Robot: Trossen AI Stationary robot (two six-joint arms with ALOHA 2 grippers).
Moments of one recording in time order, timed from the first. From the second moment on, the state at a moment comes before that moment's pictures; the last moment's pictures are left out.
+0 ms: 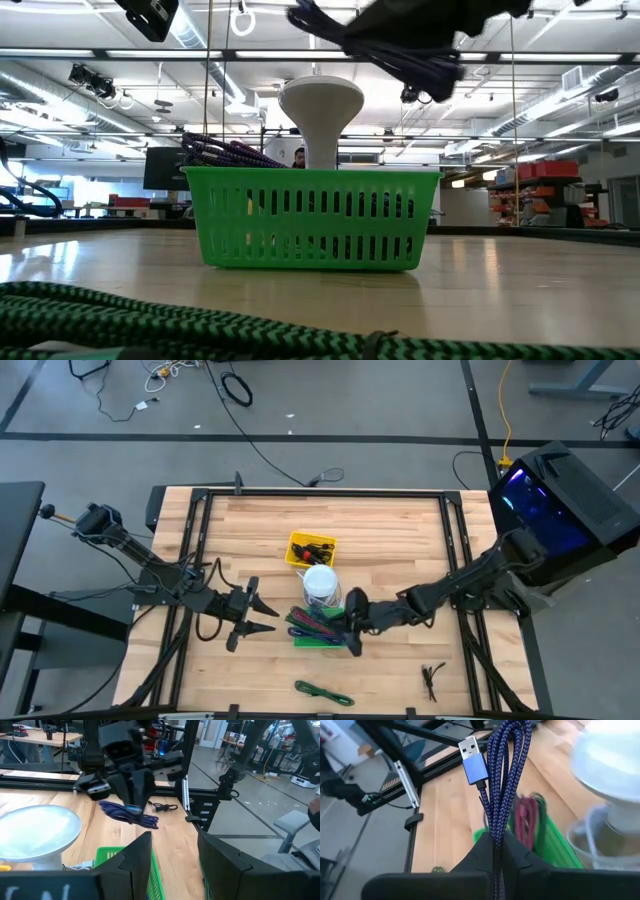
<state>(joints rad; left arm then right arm) -0.58 1.03 0.50 0.41 -0.36 -0.22 0.42 1.60 0.91 0.25 0.31 0.62</state>
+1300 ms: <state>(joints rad) -0.58 1.03 0.50 0.41 -0.36 -0.22 0.34 1.81 1.05 0.18 0.25 0.36</state>
